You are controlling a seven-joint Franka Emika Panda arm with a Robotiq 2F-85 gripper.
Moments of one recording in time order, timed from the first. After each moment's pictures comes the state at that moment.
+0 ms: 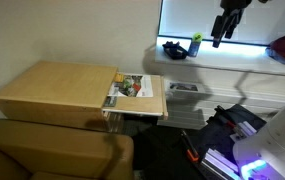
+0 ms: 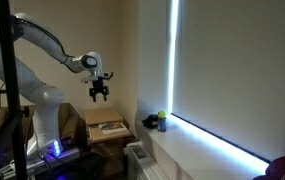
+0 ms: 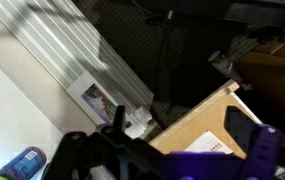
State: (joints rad) arm -0.05 -0.73 -0.13 -2.77 -0.31 2.04 -0.18
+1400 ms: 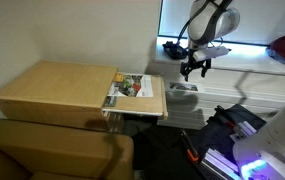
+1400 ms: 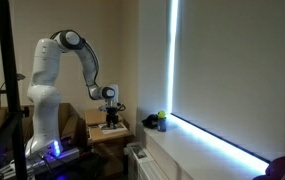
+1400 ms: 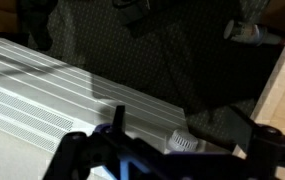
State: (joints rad) arm -0.15 0.16 -0.14 -2.59 -0.27 2.60 0.28
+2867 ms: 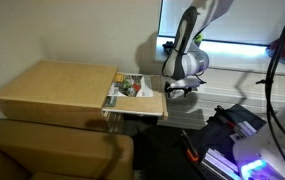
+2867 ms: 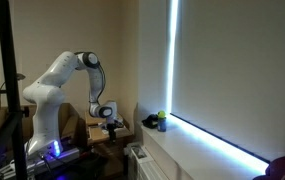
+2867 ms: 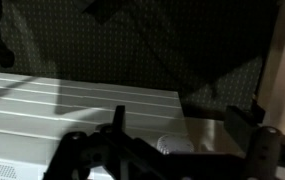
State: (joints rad) arm 0.05 0.67 -0.19 -2.43 0.07 3.03 0.40
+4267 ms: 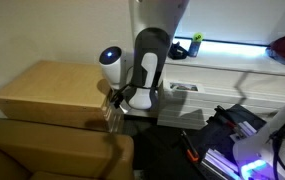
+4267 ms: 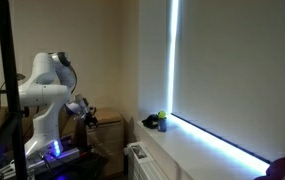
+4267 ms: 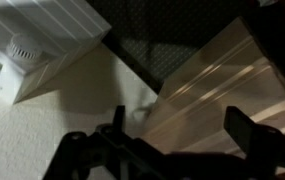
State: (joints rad) arm 1.05 0.72 -0.55 -2.28 -0.34 2.96 0.85
